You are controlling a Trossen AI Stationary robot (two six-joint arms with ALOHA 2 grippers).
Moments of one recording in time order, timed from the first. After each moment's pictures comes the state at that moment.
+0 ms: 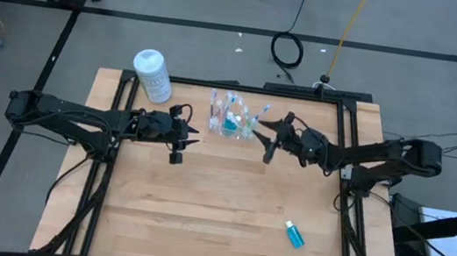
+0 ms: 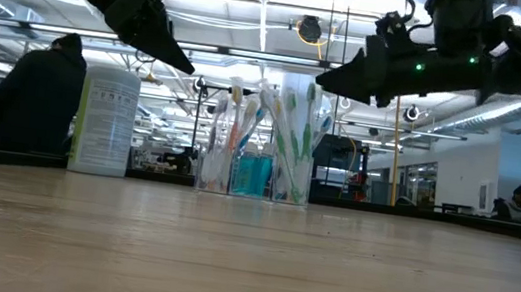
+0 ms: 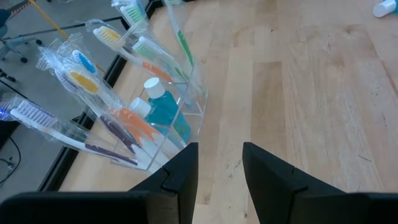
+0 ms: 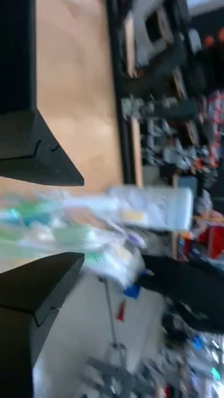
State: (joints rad) left arm 0.07 1.10 0.65 -0.10 -0.21 0.17; right arm -0.18 1.36 0.44 0.87 0.21 -0.04
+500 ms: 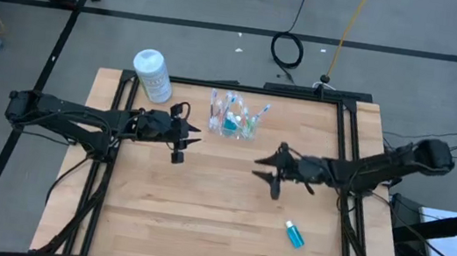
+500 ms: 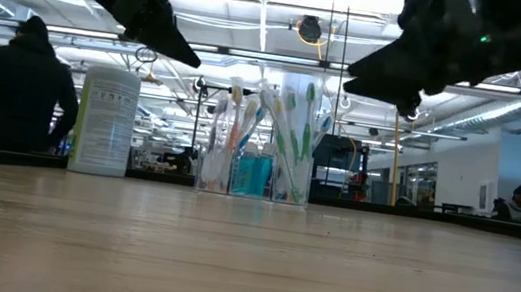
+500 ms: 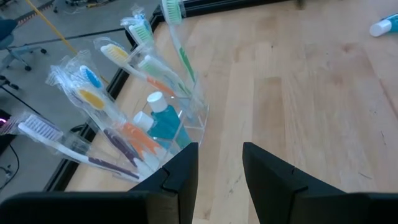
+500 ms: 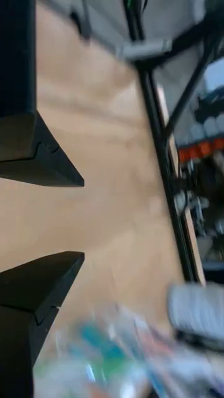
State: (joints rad) left arm 0.07 1.10 0.65 -0.05 -0.21 0.17; right arm 0.15 1.23 0.44 0.52 0.22 0.27
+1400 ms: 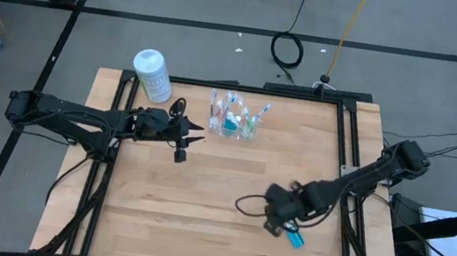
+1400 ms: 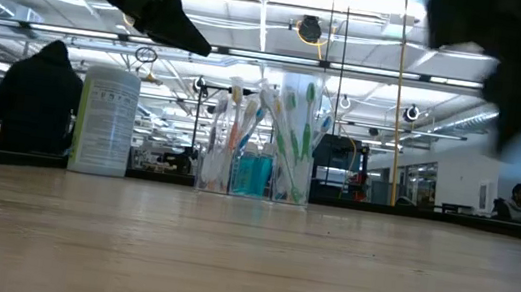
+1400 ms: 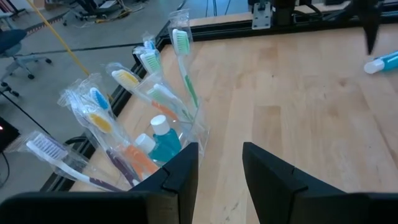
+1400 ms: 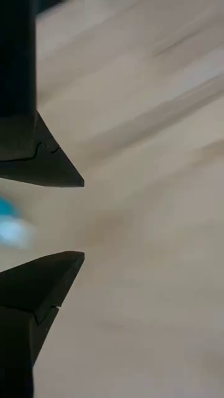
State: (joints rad) left arm 0.07 1.10 0.65 0.05 -0.21 0.14; right arm 0.48 1.55 1.08 -0.82 0.08 1.03
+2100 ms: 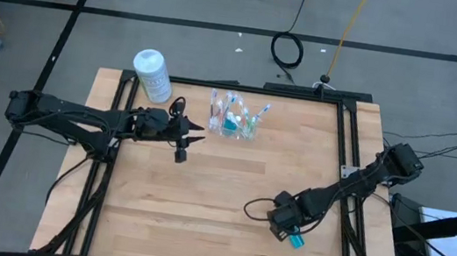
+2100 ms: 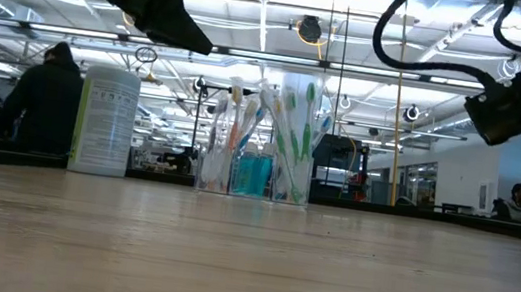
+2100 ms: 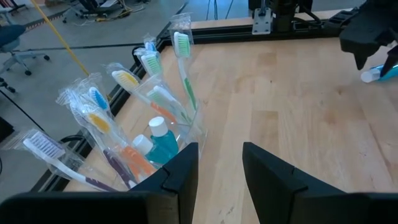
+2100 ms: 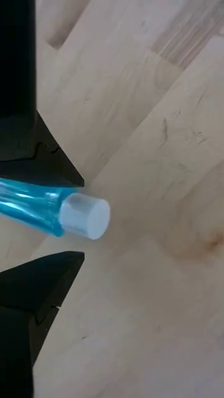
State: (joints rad) left arm 0.07 1.10 0.65 0.06 -0.21 0.10; right arm 0.51 1.62 0.94 -0.83 -0.16 1.32
